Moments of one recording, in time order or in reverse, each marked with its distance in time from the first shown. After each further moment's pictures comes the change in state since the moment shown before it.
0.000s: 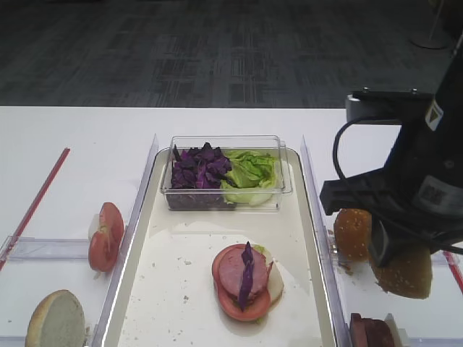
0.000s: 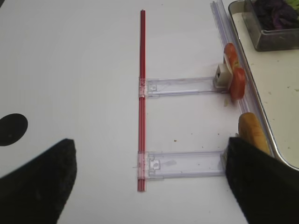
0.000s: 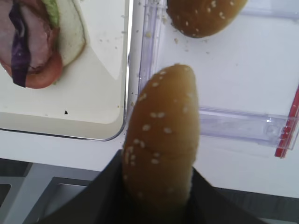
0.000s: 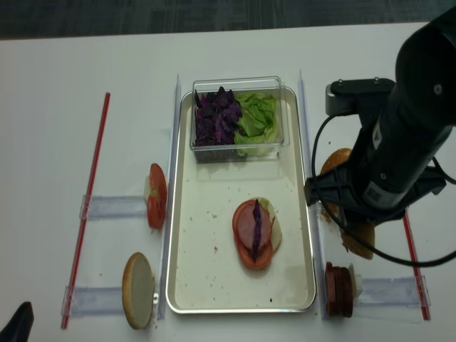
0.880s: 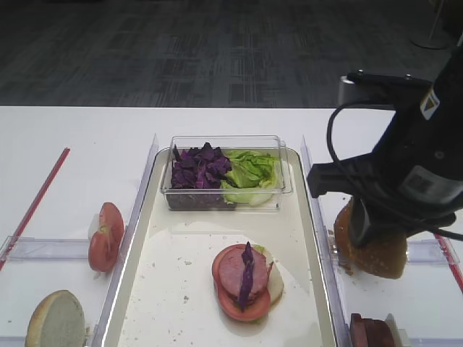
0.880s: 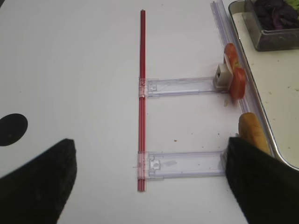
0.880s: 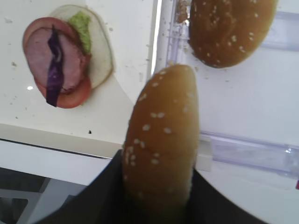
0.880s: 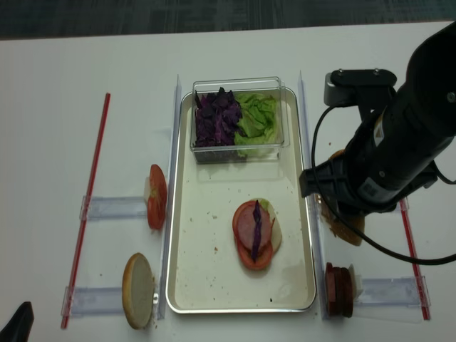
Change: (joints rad) left arm 0.000 0.000 0.000 0.000 0.000 0.000; right arm 0.000 -0.021 0.010 0.033 -0.104 -0.038
